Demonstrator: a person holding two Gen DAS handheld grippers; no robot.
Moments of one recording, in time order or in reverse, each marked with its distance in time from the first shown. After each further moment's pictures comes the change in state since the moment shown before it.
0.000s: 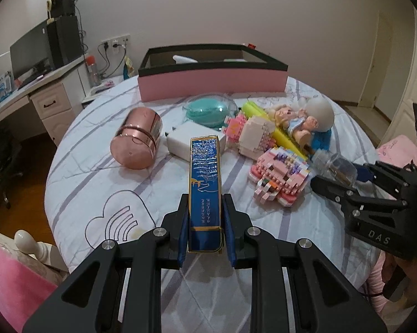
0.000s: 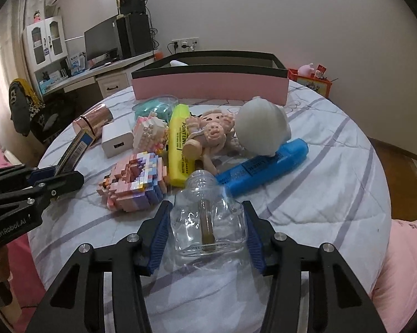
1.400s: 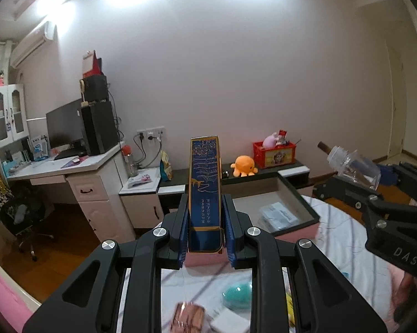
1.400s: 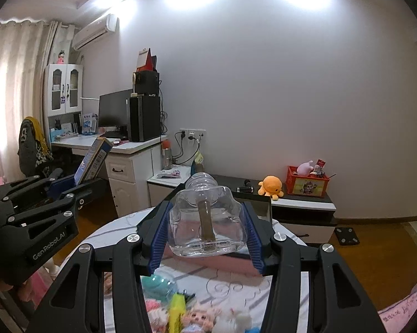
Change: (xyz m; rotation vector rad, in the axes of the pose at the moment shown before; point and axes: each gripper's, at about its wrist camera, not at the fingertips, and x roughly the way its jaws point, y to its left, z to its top) left arm -0.045 0.009 0.174 0.030 -0.409 0.200; right arm -0.063 0.007 0.172 -0.106 -0.415 -0.016
